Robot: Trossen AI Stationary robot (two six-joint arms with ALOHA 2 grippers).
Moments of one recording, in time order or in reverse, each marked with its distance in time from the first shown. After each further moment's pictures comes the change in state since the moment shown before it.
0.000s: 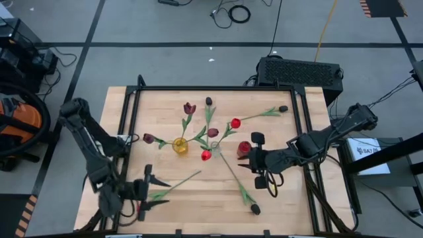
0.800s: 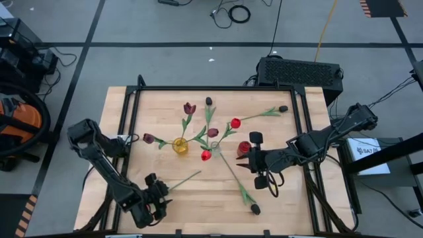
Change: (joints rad) left arm 0.055 0.395 0.000 -0.331 0.304 -0.844; right arm -0.006 0.001 0.000 0.037 0.001 -0.103
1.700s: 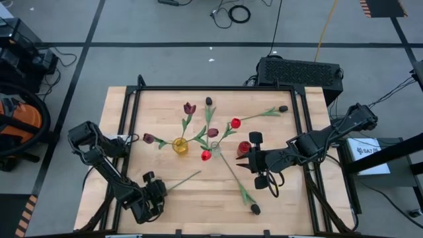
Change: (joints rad) left arm -0.013 0.044 -0.130 0.069 0.077 -0.022; right arm 0.000 0.000 0.000 0.007 0.000 -0.021
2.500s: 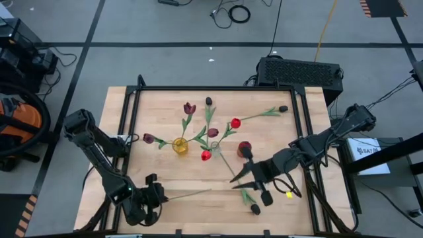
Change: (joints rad) left arm 0.011 -0.208 0.128 -0.013 0.004 0.264; right arm 0.034 0.030 0.001 0.397 -0.300 -0.036
